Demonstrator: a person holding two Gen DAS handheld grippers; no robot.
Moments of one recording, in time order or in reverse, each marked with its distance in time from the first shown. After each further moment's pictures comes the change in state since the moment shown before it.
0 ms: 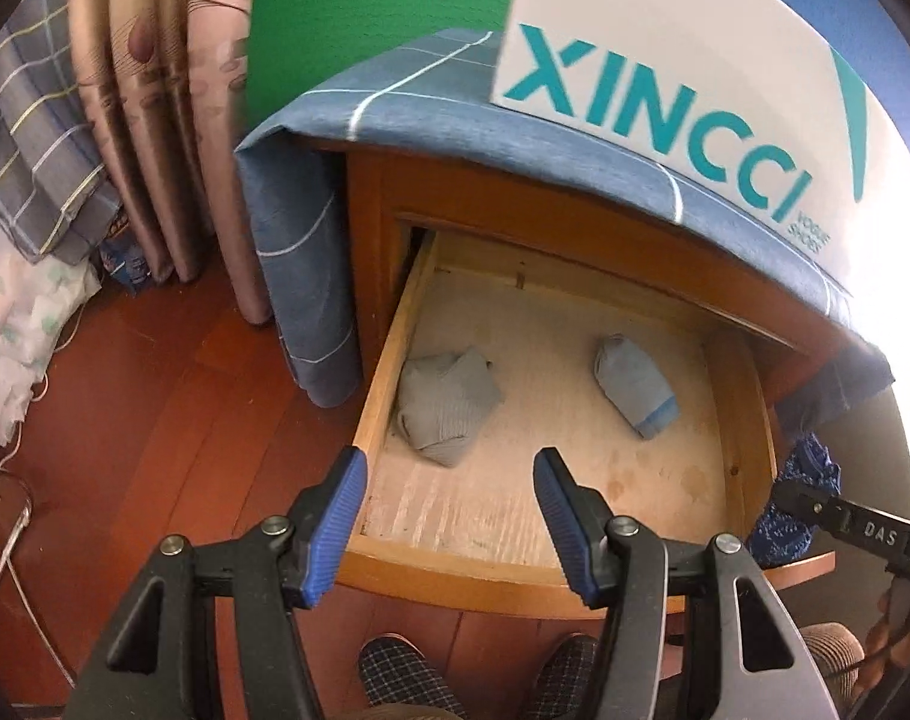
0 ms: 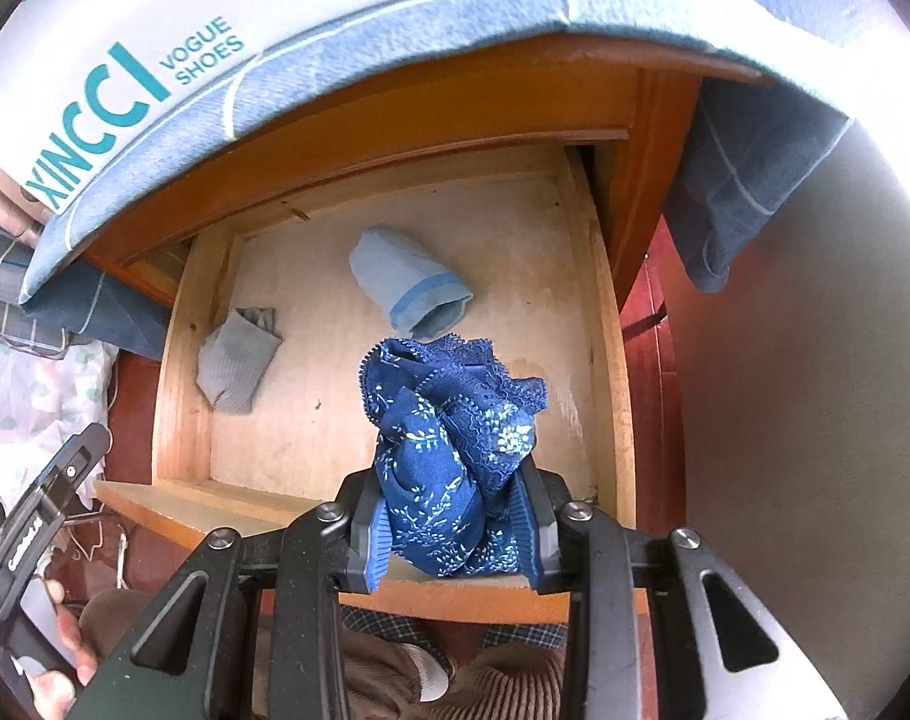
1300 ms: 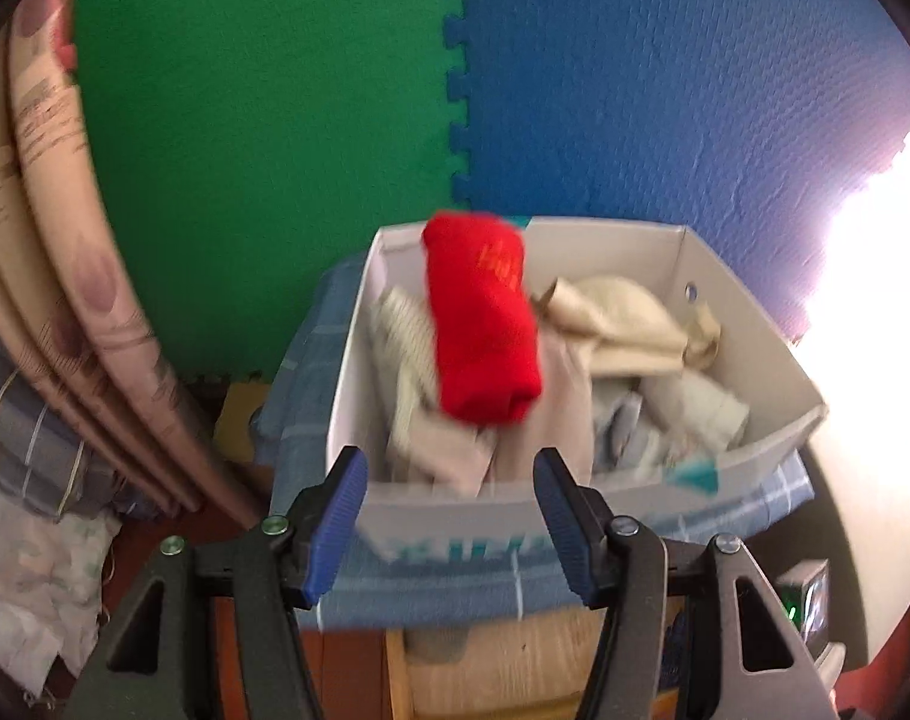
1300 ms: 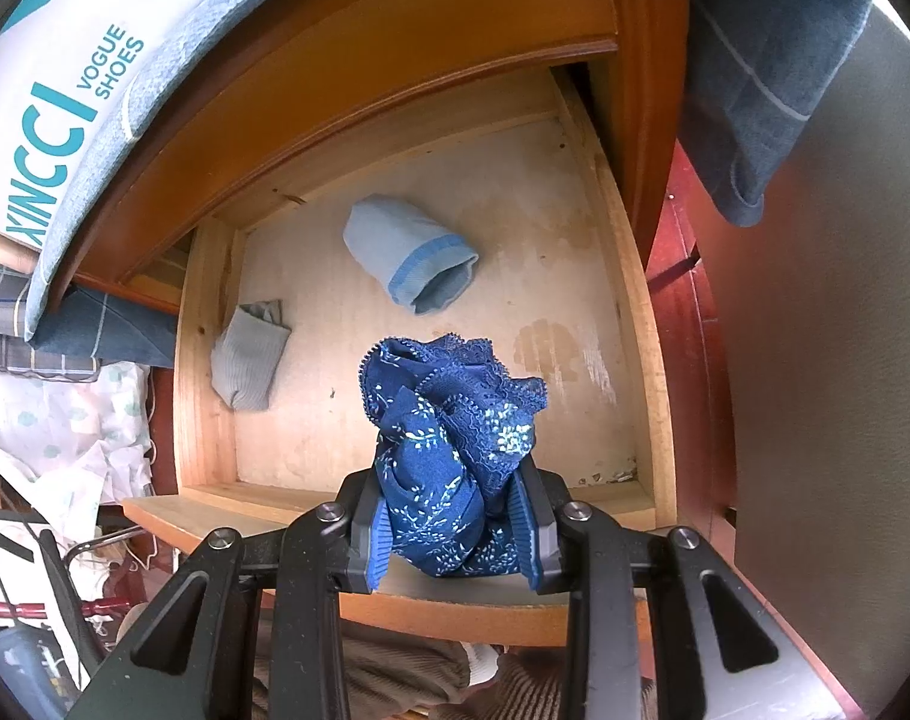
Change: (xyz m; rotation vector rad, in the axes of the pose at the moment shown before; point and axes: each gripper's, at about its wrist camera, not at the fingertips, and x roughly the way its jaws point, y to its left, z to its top) left arm -0.095 -0.089 0.183 0.339 -0.179 -0.019; right arm 0.028 -0.018 0.004 0.118 0.094 0.118
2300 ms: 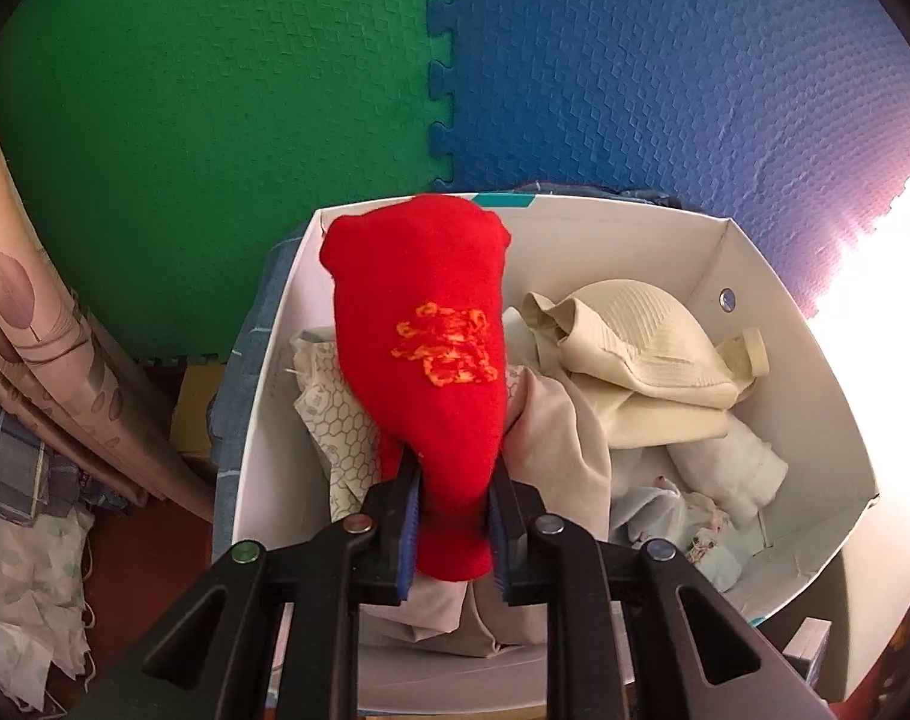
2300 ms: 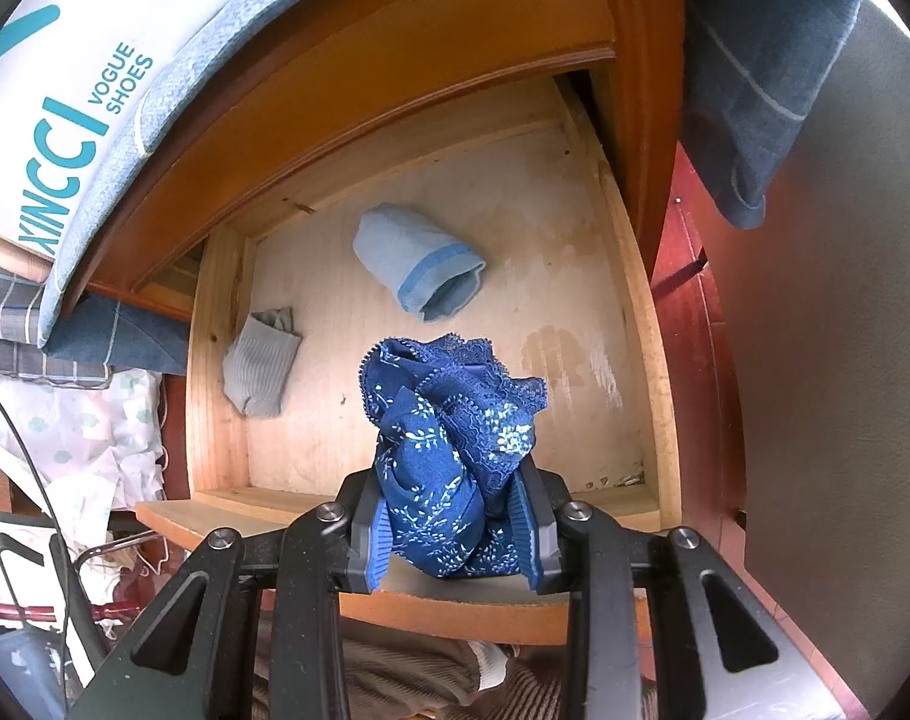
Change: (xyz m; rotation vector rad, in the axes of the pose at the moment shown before) left arm 0.090 -0.009 0.057 0.004 0.127 -0.056; right arm -0.006 -0.005 -0.001 0.016 -0.020 0.032
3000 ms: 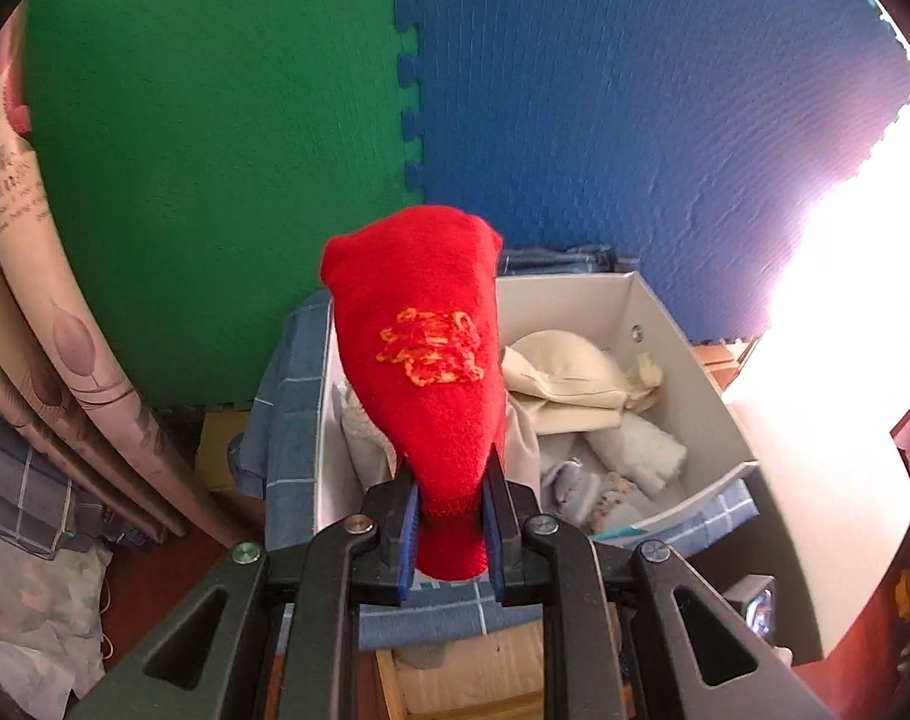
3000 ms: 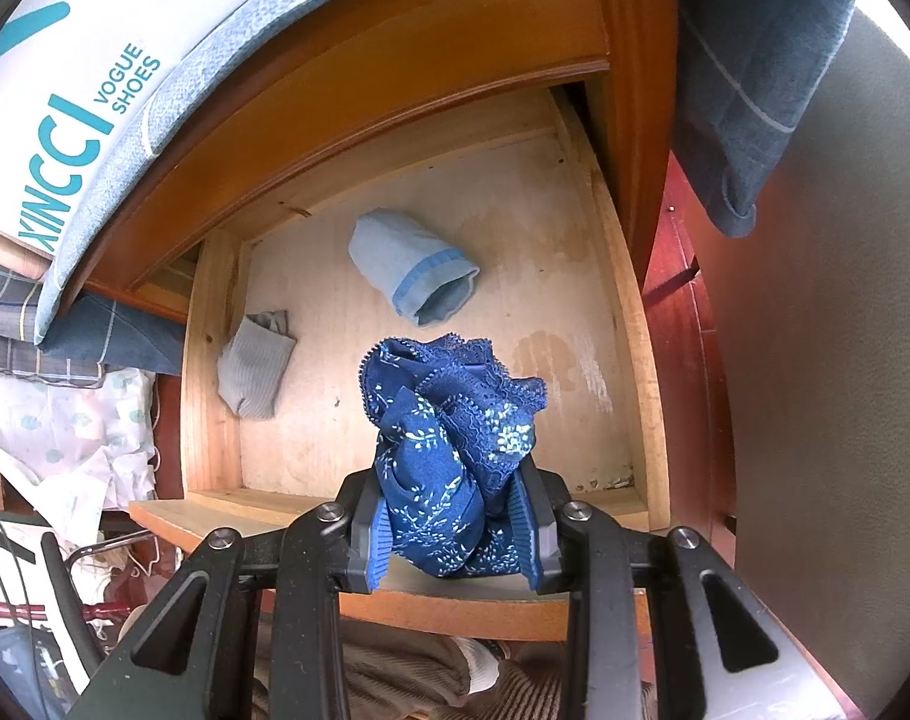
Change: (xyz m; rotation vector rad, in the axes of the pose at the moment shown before) left arm -0.107 -0.006 -0.003 0.052 -0.107 -0.038; right arm -0.004 0.001 -0.002 -0.006 -0.014 -0.015
